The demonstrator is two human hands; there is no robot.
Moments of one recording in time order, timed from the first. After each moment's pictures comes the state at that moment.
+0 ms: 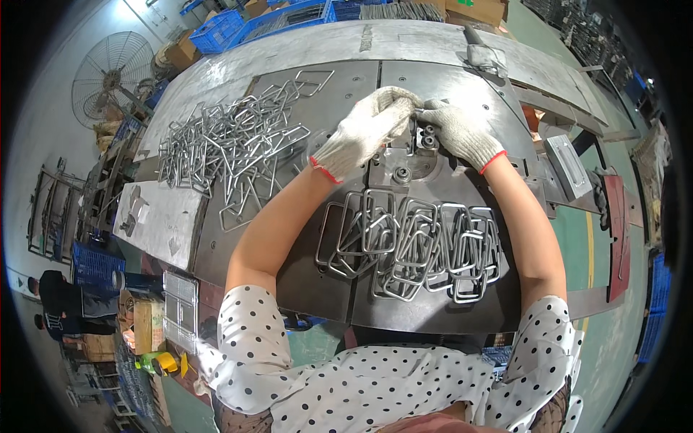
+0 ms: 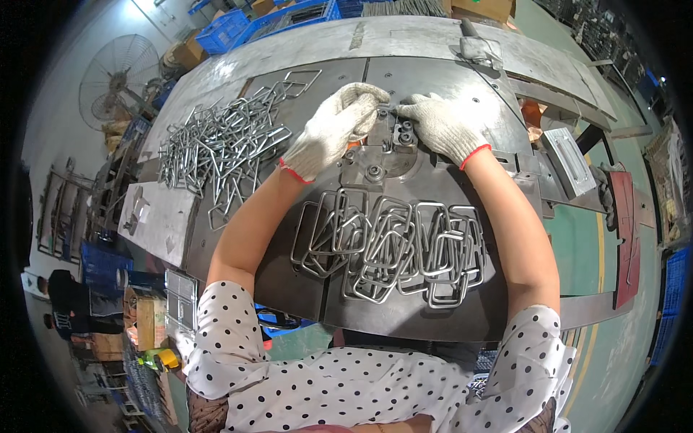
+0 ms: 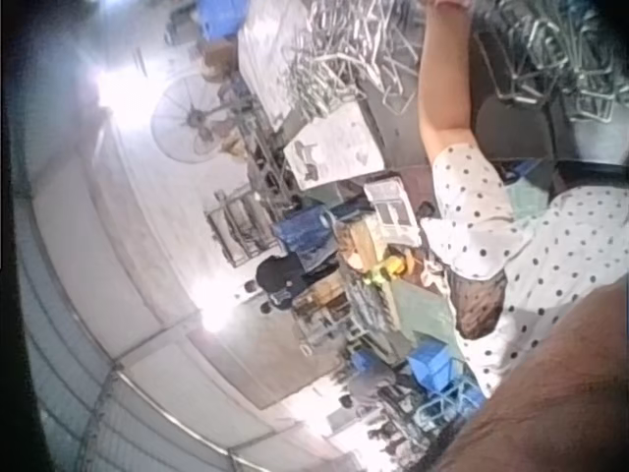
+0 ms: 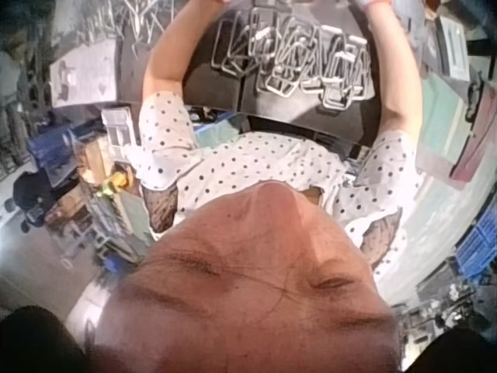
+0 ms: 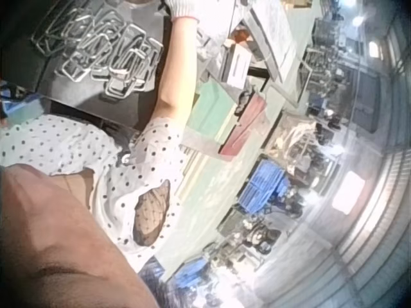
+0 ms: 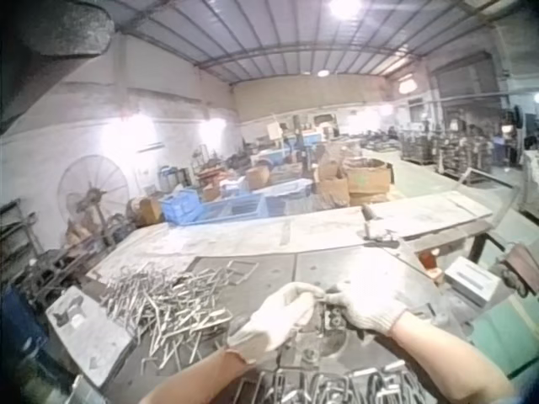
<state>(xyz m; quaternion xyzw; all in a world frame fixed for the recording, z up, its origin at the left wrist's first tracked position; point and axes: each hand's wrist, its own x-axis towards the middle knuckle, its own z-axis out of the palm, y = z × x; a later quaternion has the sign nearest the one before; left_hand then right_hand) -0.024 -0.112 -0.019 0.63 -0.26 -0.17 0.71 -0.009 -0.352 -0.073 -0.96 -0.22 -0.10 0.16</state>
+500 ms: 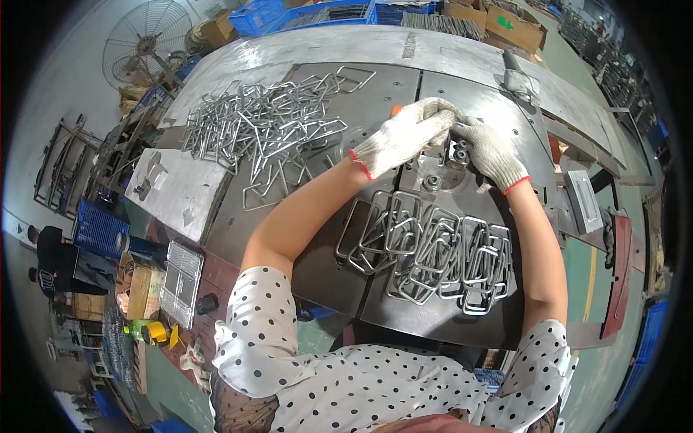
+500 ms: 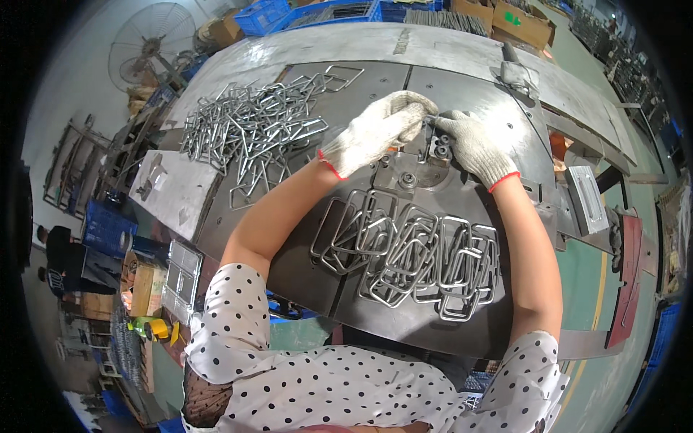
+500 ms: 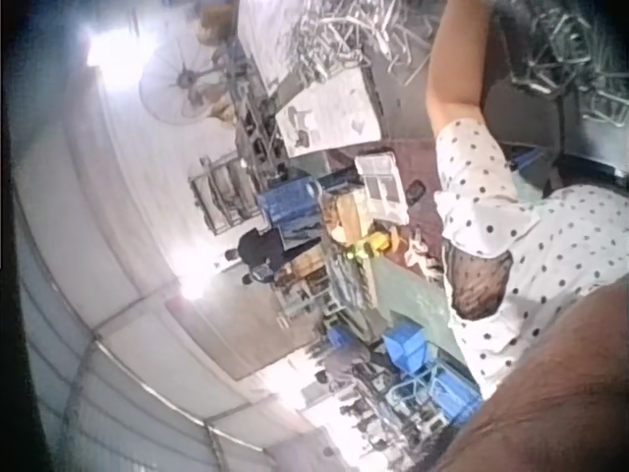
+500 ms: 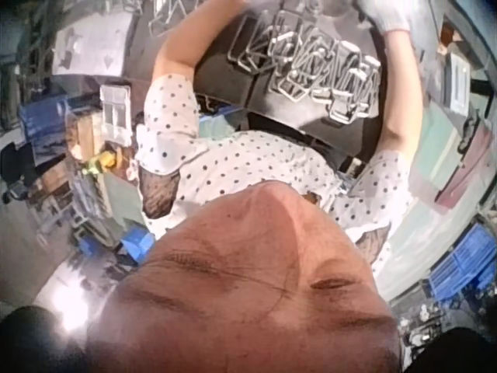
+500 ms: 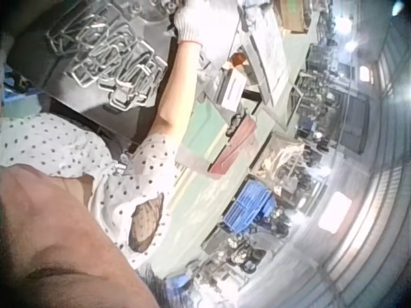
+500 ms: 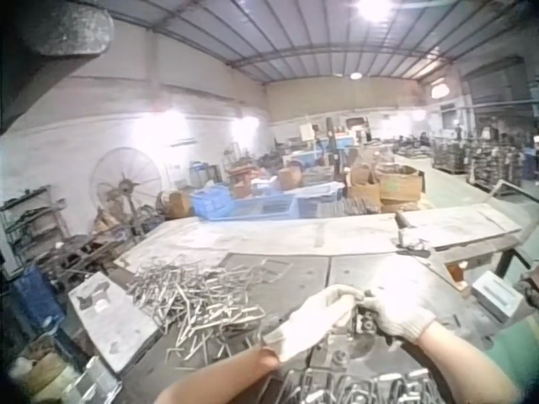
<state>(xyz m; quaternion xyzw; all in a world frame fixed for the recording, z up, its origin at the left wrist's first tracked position) -0.014 -0.109 -0.030 0.62 -0.28 -0.17 0.71 -0.020 -0.339 -0.061 -0.95 -0.22 -0.08 0.21</state>
